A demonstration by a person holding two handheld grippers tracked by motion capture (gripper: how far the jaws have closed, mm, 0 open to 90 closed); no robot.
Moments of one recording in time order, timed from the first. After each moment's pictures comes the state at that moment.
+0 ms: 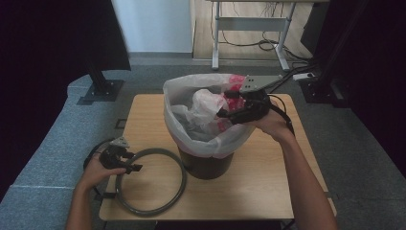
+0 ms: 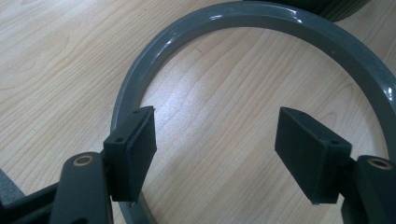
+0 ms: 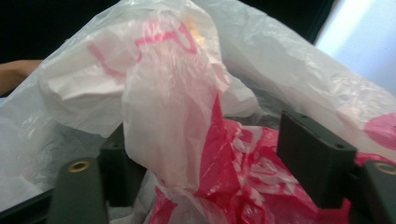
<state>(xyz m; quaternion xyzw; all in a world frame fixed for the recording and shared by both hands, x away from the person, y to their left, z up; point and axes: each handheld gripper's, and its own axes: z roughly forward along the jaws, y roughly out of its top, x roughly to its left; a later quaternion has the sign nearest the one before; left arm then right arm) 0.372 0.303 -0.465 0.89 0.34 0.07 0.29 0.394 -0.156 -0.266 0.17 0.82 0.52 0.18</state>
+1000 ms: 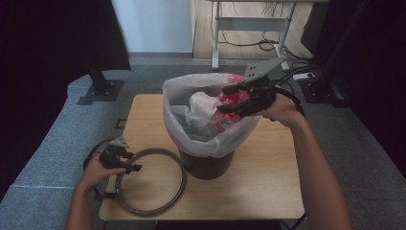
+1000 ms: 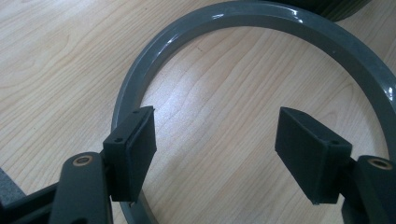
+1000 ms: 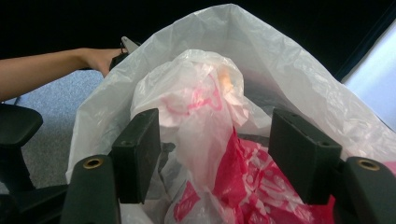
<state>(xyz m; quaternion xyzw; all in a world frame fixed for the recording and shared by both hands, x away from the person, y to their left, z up) 0.372 0.304 -0.467 0.89 0.34 0.07 0.29 0.399 -0.159 -0.227 0.09 0.86 0.50 0.12</state>
